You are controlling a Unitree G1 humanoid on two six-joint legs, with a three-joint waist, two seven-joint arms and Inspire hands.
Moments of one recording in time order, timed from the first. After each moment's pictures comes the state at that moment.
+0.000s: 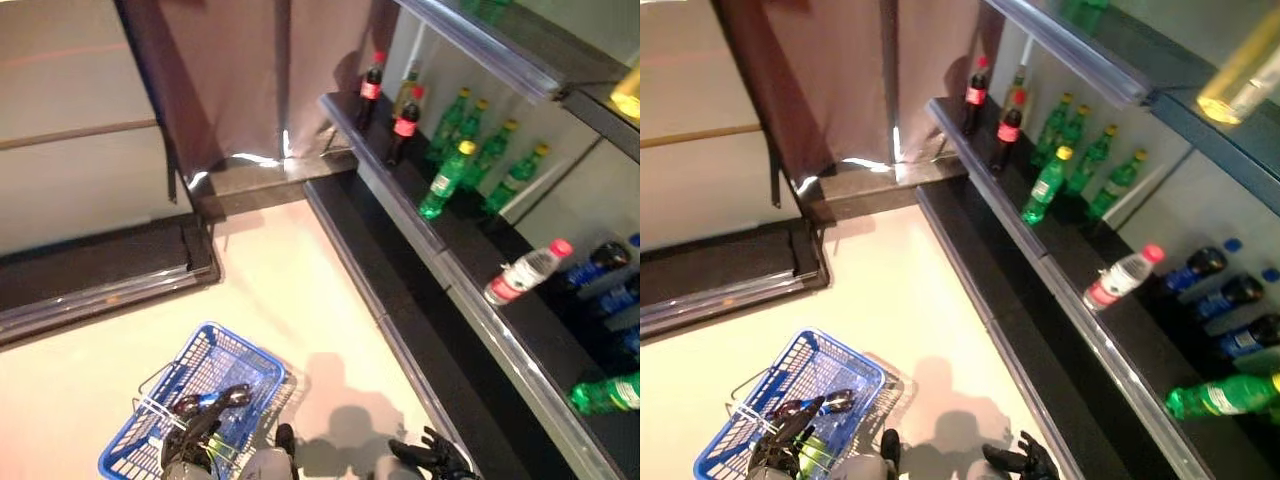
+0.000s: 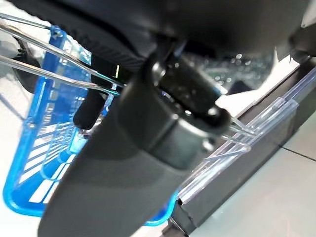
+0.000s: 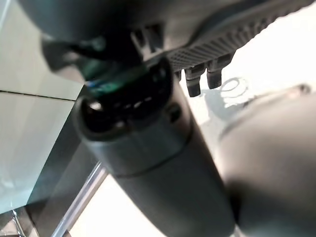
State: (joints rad) left arm 0.15 0.20 -0.03 0.78 -1.00 -0.21 0.27; right arm 0.13 -0.16 0.16 0.96 0.40 -0.04 -0.09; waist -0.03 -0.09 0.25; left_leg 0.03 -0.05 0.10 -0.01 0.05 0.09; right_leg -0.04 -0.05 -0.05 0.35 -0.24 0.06
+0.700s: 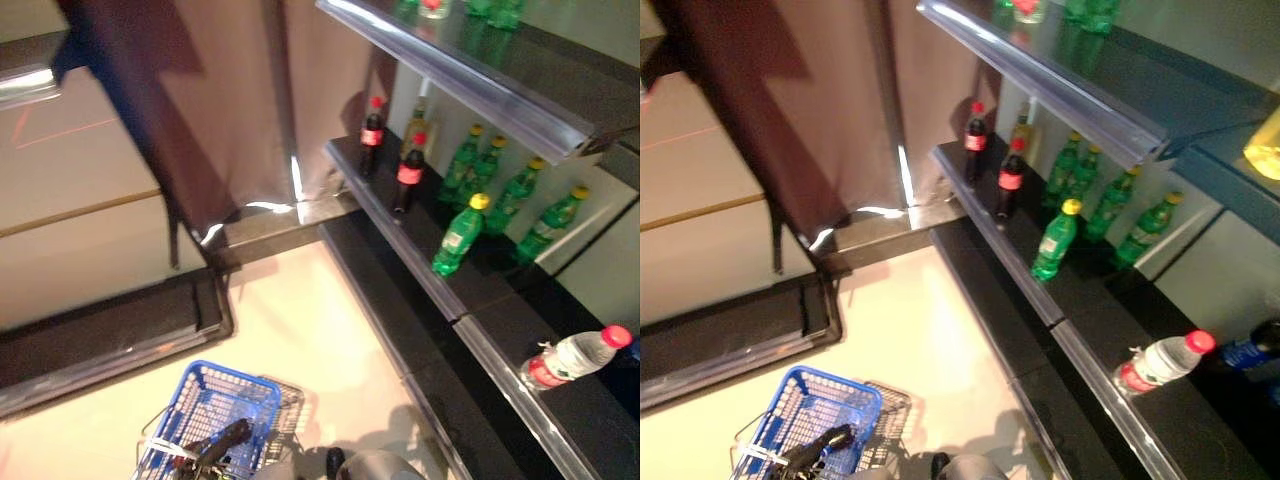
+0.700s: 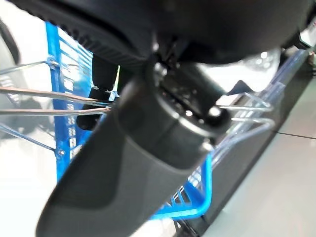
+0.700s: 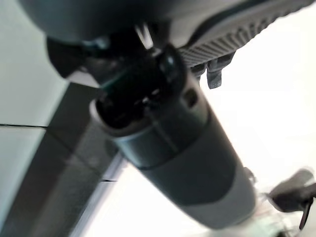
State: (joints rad) left arm 0.08 0.14 0.05 1.14 -0.98 -0.25 0.22; right arm 0.10 -0.20 0.13 1.20 0.39 -0.06 -0.11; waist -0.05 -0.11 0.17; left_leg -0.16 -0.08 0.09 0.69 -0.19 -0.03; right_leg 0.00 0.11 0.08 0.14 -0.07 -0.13
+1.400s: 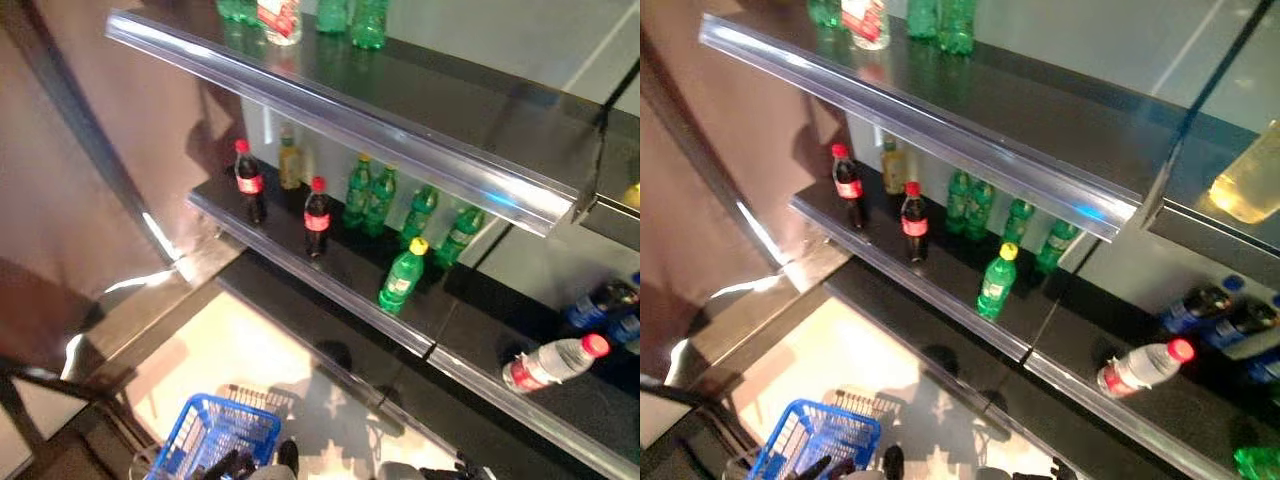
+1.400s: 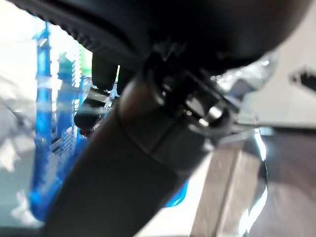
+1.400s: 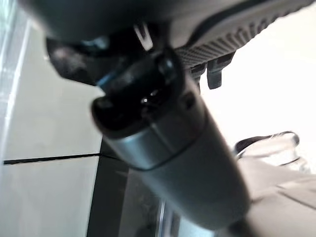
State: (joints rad) left arm 0.08 0.21 0.06 1.16 -0.89 -0.20 0.21; right arm 0.09 -0.18 0.14 1.15 0.37 -0.09 -0.16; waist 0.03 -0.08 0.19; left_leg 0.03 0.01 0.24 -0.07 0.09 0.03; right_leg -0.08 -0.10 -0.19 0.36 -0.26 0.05
